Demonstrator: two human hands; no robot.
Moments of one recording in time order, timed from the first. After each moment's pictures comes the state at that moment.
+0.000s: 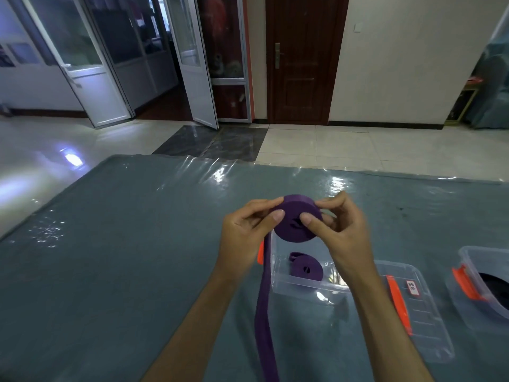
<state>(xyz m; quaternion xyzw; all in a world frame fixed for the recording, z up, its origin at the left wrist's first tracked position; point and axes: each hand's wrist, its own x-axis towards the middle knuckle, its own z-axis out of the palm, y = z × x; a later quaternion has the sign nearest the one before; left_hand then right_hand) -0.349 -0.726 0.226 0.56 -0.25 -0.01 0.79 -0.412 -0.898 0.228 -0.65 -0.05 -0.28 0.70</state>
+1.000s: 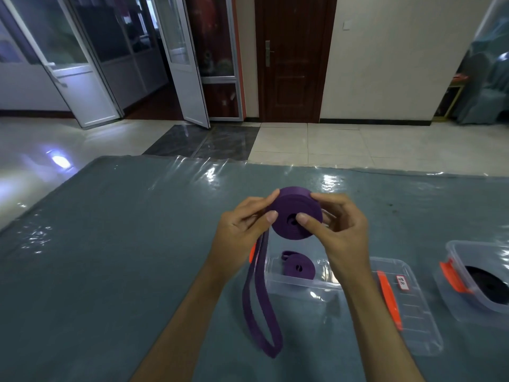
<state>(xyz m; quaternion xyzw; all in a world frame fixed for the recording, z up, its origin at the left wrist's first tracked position) -0.340 -0.727 0.226 0.60 -0.34 -0.03 0.72 -0.415 -0.907 0.225 -0.63 -0.06 -0.33 0.70</state>
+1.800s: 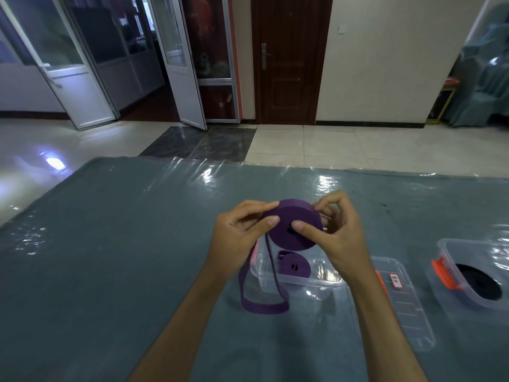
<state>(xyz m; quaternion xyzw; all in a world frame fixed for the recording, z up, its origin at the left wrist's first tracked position) -0.347 -0.731 0.220 0.60 -0.32 -0.01 0.73 -0.430 -0.918 0.230 -0.68 -0.03 -0.26 0.68</state>
